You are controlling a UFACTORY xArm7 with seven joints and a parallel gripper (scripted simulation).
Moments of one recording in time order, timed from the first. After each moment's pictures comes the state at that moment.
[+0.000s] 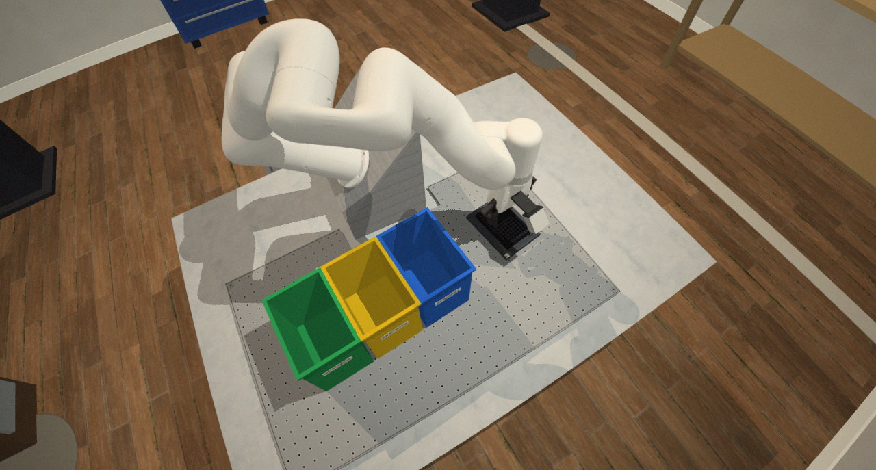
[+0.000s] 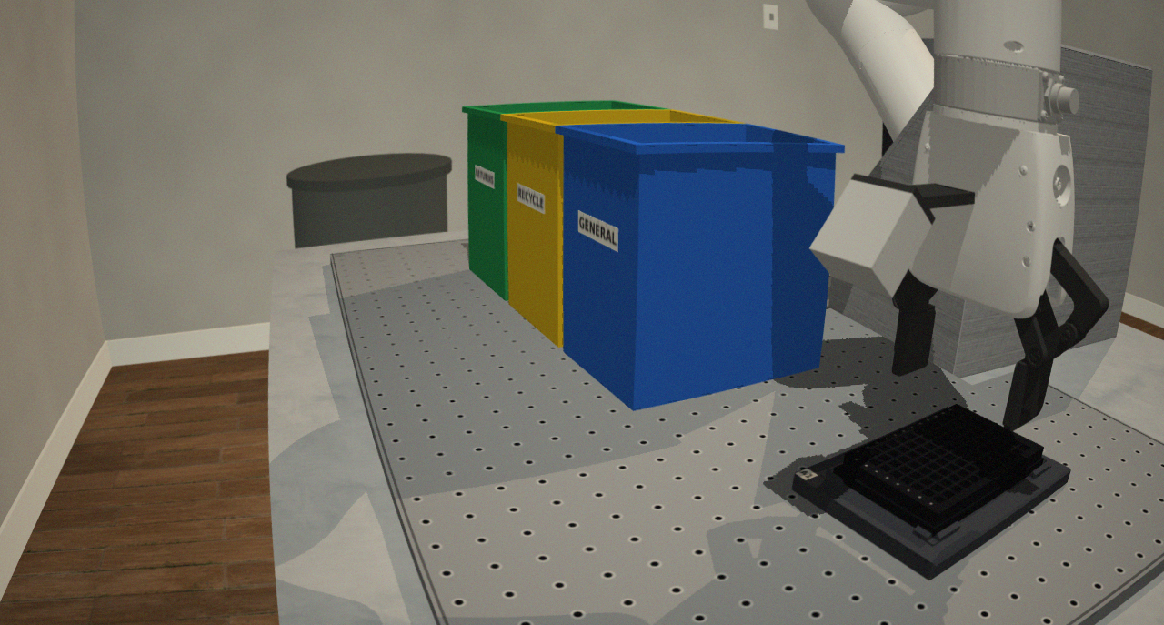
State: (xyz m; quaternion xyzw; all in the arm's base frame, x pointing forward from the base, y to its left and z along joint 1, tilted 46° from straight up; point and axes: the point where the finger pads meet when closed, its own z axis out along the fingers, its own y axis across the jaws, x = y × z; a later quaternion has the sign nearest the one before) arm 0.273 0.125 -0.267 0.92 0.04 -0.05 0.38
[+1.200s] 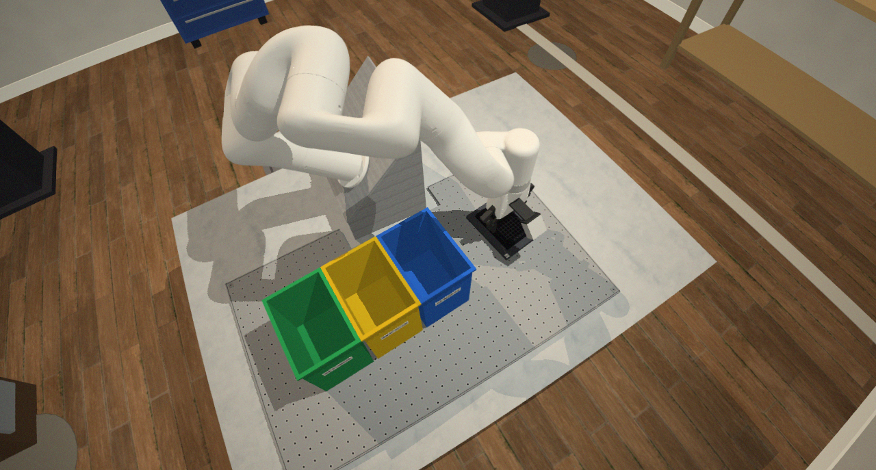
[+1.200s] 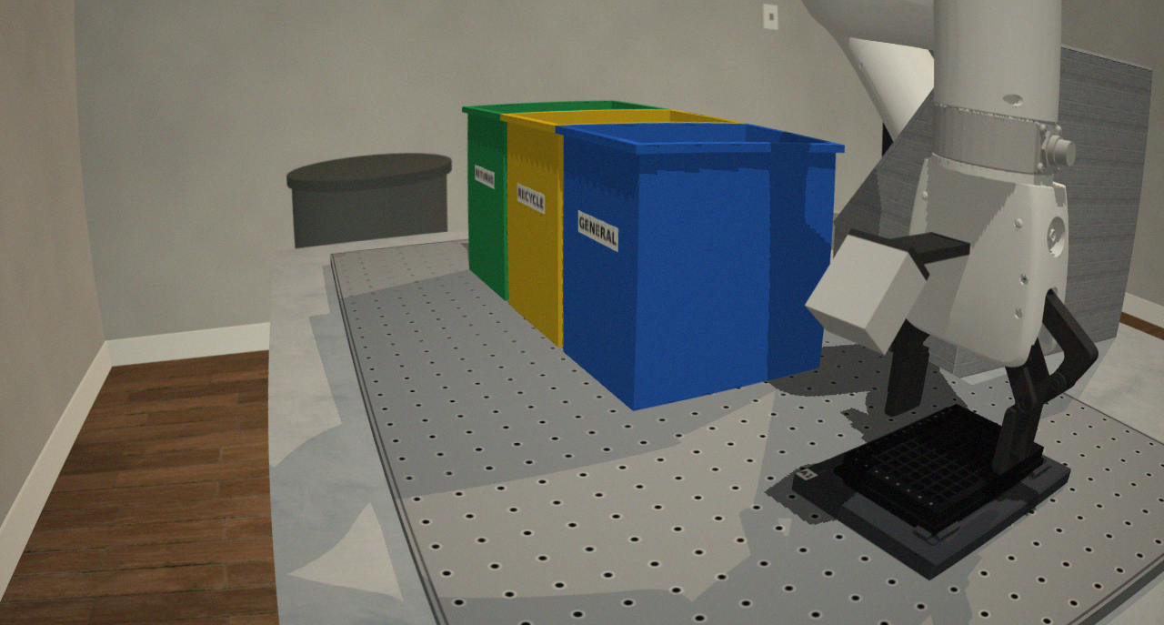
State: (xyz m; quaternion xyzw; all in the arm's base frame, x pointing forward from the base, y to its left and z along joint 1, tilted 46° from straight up) arm 0.271 0.106 -0.286 0.92 0.04 -0.05 0.38
